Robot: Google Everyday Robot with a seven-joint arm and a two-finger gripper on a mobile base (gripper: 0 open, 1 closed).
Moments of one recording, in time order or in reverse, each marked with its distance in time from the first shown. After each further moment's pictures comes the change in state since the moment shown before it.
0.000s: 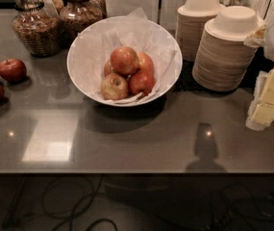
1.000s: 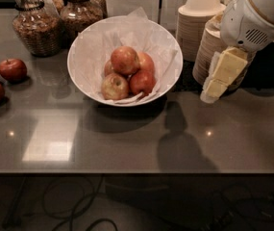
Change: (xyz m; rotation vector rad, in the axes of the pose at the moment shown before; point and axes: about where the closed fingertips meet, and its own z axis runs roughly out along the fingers) arm -0.072 -0.050 0.031 0.045 -0.195 -0.056
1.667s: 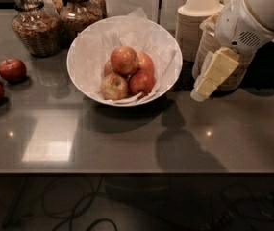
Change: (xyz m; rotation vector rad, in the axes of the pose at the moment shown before) arm -0.015 -0.002 0.010 -0.002 -0.098 0.029
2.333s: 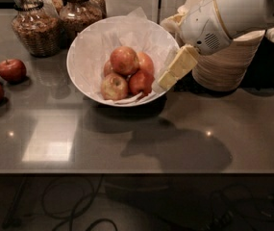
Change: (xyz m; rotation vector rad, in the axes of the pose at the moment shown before) arm -0.075 0.001 0.037 -0.094 -0.365 -0.016
